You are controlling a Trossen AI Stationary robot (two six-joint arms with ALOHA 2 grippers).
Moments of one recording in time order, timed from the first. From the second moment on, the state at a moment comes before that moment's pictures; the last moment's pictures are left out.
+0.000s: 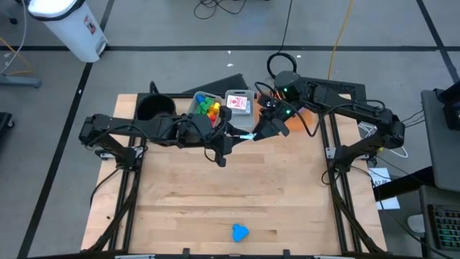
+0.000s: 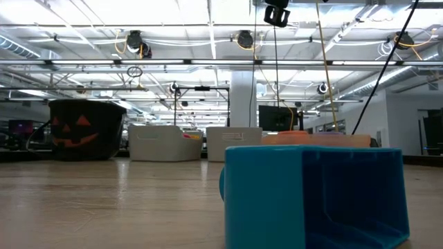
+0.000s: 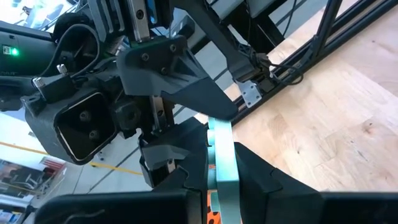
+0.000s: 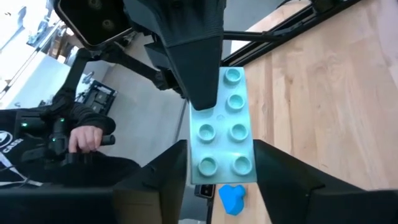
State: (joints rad) left arm -0.10 1.56 1.55 -0.28 -0.26 0.75; right arm -0.36 1.39 1.41 -0.51 -0.94 0.45
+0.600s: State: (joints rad) left arm -0.10 1.56 1.55 -0.25 -0.26 0.73; right arm -0.36 1.39 1.41 -0.51 -0.96 0.44
